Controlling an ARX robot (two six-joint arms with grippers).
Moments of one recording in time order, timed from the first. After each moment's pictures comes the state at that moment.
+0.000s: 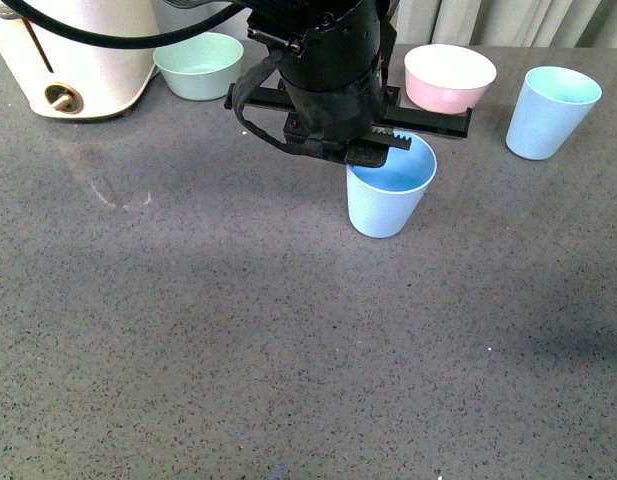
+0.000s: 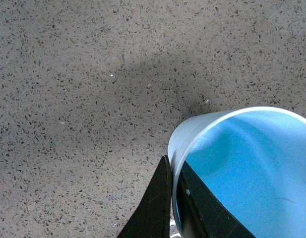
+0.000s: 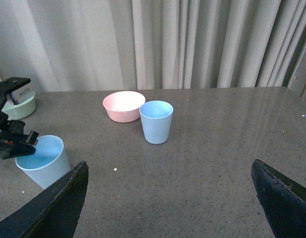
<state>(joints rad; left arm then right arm) -0.61 2.22 1.57 -0.31 -0.08 -0.25 0.00 0.00 0.02 0.00 0.00 0.00</state>
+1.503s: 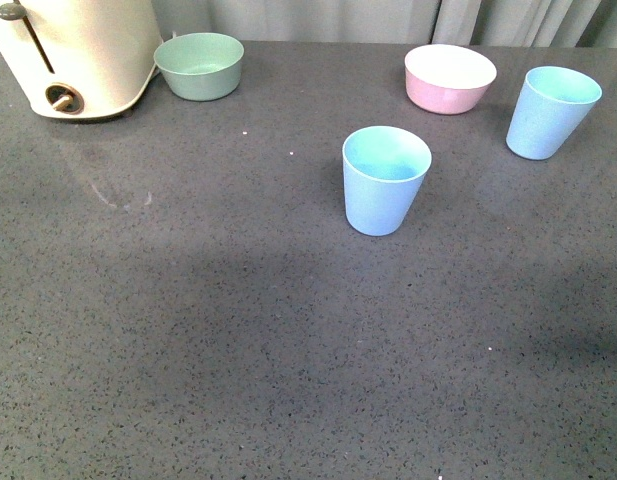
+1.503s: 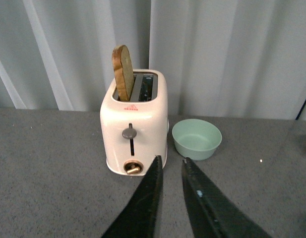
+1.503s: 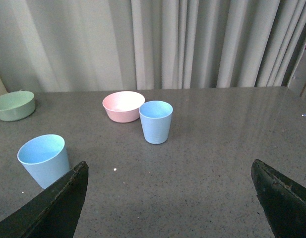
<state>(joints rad) -0.14 1.19 0.35 0.84 -0.13 -0.01 0.00 0.00 0.02 0.00 0.00 0.00</state>
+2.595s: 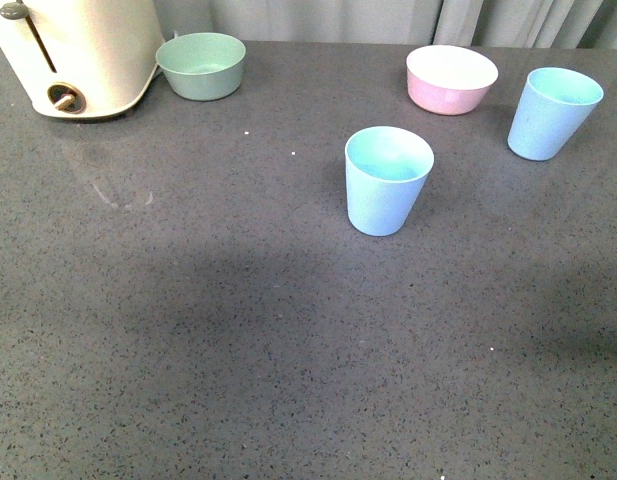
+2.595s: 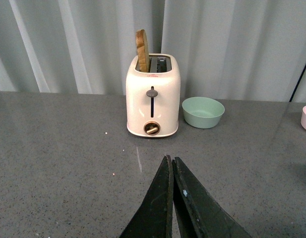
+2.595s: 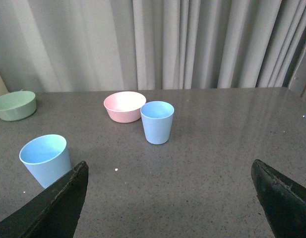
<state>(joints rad) 0.00 0.50 0.01 0.49 0.00 -0.01 0.00 0.00 0.02 0.00 0.00 0.00</state>
